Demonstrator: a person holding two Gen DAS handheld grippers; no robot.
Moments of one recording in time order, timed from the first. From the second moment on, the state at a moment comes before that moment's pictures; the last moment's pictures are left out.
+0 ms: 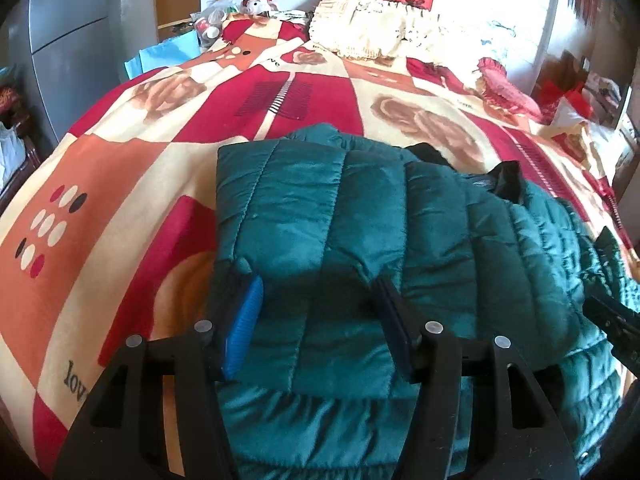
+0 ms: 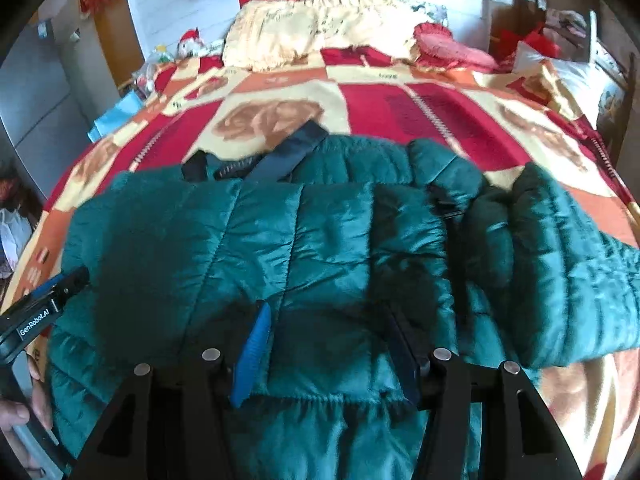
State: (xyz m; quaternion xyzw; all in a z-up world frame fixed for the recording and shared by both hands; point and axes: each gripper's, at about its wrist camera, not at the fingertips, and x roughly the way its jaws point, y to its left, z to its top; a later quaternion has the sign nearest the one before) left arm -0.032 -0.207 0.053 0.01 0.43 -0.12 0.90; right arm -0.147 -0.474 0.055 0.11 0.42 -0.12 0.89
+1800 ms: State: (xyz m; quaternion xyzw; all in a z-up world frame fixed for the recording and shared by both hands) left arm -0.066 -0.246 0.070 0.03 0.42 -0.16 0.90; right arm -0.149 -0.482 0.048 0.13 0.44 -0.11 0.88
